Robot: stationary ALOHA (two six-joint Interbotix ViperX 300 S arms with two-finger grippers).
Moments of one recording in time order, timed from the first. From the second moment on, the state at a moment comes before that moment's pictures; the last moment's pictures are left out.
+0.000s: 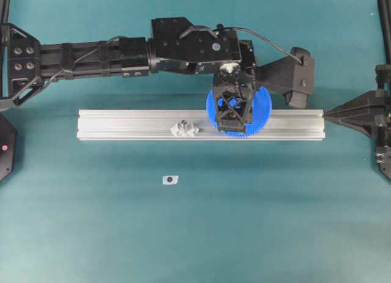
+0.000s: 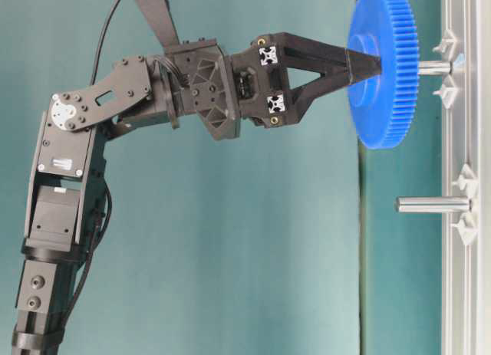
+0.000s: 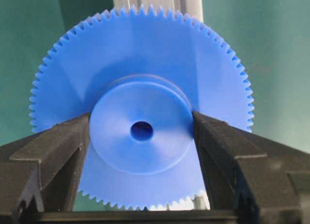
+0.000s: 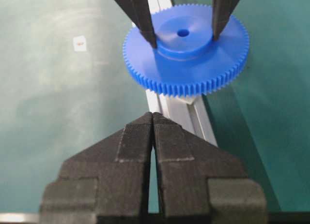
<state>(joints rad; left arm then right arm) 0.14 0.56 -0.48 0.02 1.21 0.27 -0.11 -1.11 1.32 0.03 0.16 0.12</state>
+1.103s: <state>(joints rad) 0.13 0.57 -0.51 0.02 1.22 0.27 -0.11 -1.11 1.32 0.03 0.16 0.12</state>
